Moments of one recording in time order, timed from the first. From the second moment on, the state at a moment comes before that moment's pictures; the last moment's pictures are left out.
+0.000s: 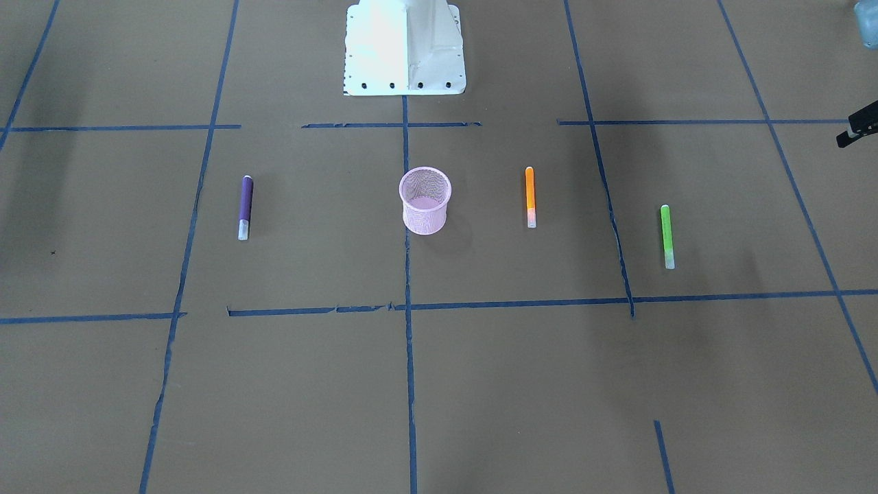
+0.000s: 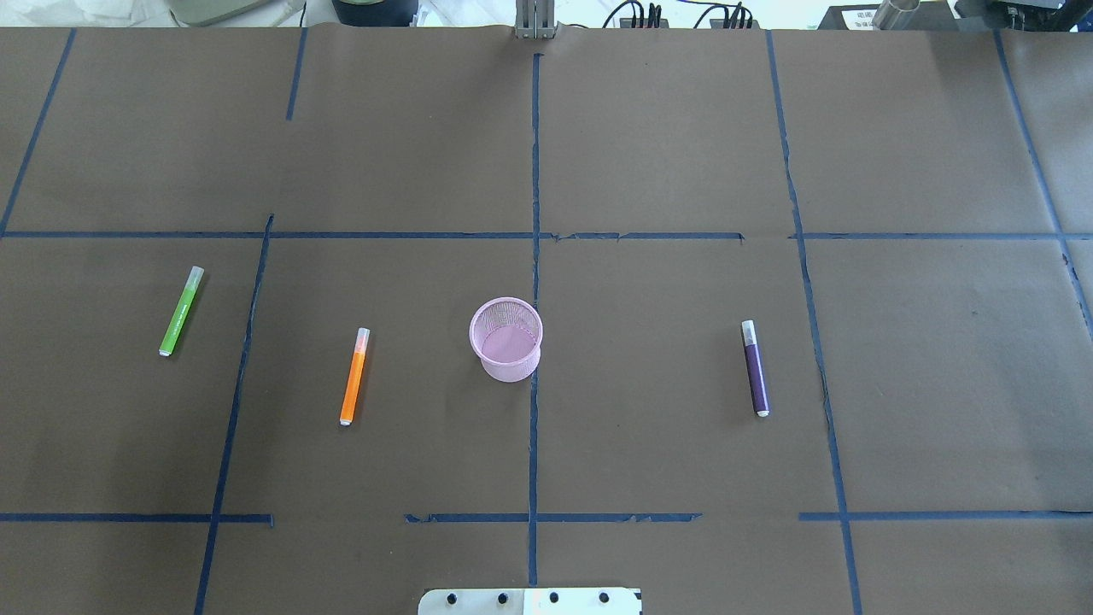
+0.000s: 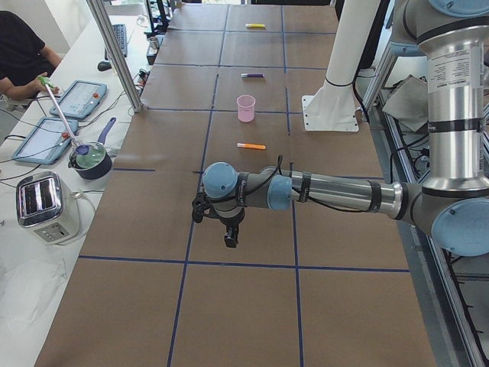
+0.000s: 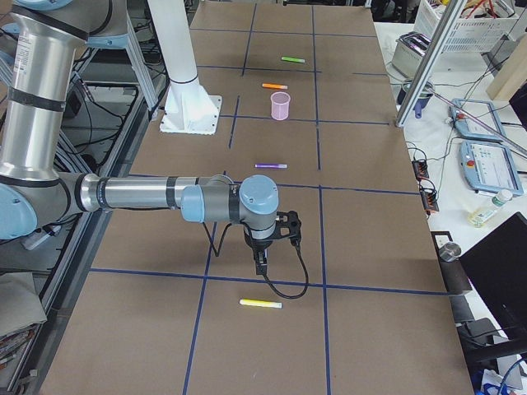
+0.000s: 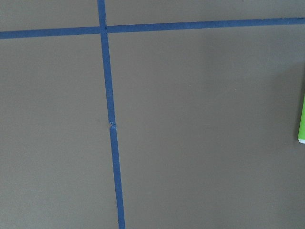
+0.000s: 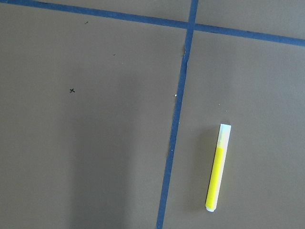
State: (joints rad) left arm -1.45 -1.43 -1.81 -1.51 -2.46 -0.03; right arm 1.53 -1.85 1.89 -1.57 2.34 -0.08
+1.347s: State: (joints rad) left arm -1.44 -1.40 -1.87 -1.52 -2.44 -0.03; right arm 1.53 -1.85 1.89 -1.57 2.35 -0.08
